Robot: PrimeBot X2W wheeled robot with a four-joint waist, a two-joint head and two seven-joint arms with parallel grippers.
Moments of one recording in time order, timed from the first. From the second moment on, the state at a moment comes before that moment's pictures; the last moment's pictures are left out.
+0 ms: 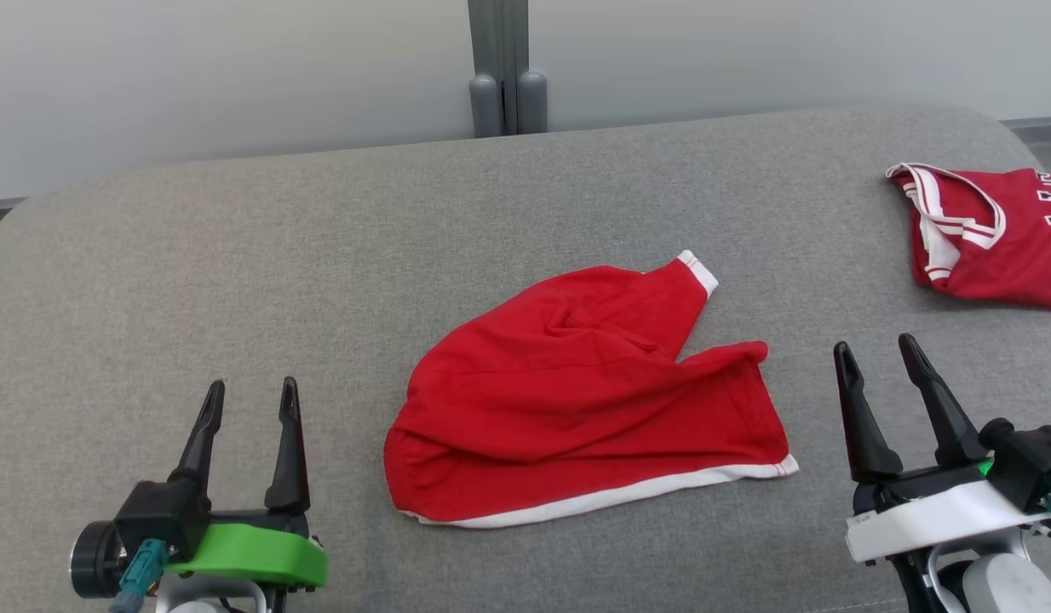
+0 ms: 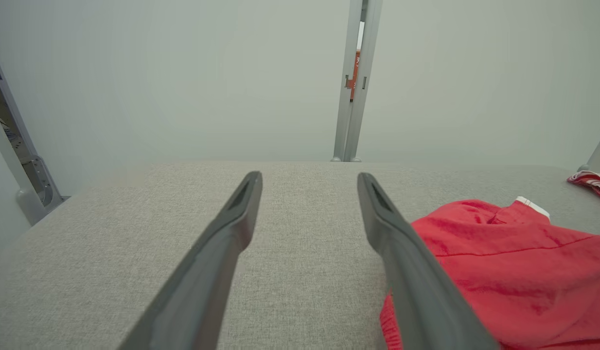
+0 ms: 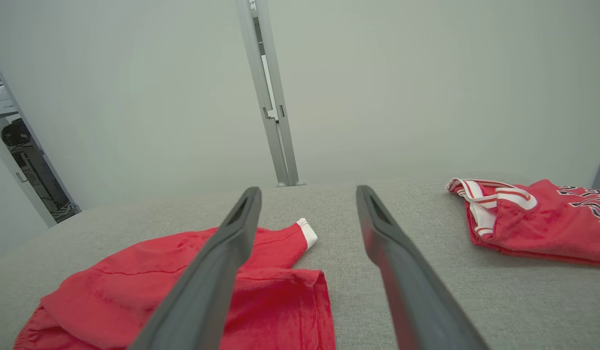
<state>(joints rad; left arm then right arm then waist) -0.05 0.07 -0.04 0.17 -0.20 -0.09 -0.26 0.00 -0.20 0.06 0.03 0.34 0.13 -0.26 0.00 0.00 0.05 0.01</state>
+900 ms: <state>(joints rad) 0.00 0.09 -0.01 0.12 -0.18 -0.11 -0.24 0.06 -0.17 0.03 0.02 0.30 0.13 -0.26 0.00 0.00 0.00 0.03</state>
